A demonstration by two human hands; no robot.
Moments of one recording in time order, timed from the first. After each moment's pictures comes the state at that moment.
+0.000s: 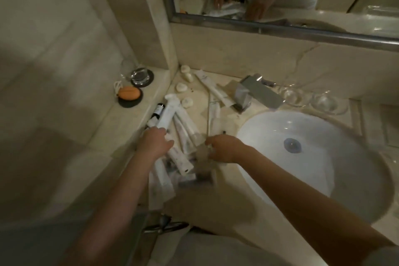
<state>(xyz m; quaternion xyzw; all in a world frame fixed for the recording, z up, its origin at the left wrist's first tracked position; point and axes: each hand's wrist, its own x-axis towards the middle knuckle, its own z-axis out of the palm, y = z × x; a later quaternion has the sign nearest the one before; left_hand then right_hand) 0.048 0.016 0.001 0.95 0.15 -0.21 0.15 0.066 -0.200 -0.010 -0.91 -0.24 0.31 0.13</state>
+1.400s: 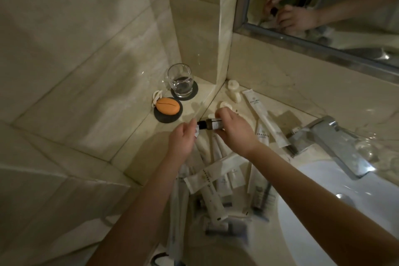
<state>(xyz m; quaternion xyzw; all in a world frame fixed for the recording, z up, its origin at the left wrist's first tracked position) 0.122 0.060 -0.012 0.77 0.32 -0.01 0.55 0.199 -0.084 -0.025 -0.88 -0.39 -0.02 0.27</state>
